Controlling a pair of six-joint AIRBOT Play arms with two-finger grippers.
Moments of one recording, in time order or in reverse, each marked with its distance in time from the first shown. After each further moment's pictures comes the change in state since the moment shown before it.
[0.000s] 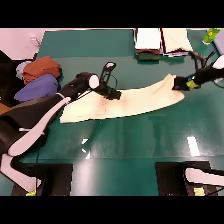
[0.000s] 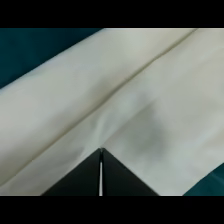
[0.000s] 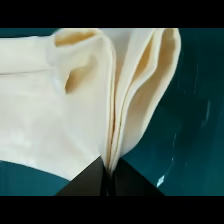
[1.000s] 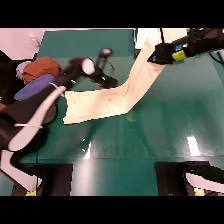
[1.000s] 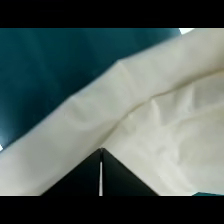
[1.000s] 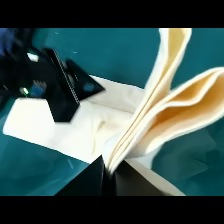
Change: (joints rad) left arm 0.132 0.060 0.163 0.062 -0.153 0.014; right arm 0.387 0.060 0.344 0.098 0.010 0.163
